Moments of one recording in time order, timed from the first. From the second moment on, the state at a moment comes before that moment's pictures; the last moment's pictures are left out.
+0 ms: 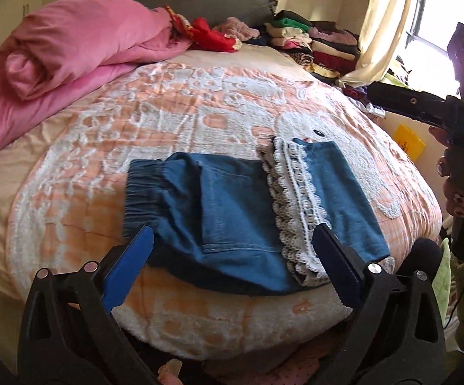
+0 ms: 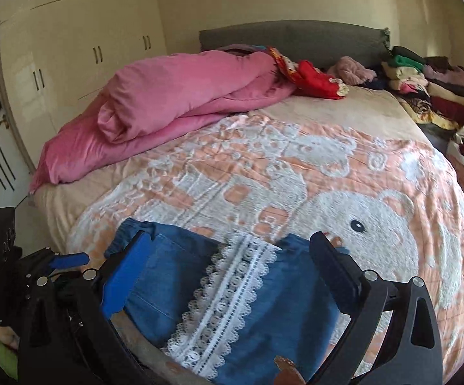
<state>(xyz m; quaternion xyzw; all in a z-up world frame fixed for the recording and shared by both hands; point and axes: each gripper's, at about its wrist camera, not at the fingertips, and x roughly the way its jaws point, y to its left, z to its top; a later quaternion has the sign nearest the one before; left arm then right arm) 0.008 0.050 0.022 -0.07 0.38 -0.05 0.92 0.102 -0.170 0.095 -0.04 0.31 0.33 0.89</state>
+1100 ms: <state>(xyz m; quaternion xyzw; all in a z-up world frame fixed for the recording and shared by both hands) 0.008 0.105 -0.042 -0.19 0.44 -0.06 0.87 0.113 -0.046 0.035 -0.15 0.39 0.42 0.80</state>
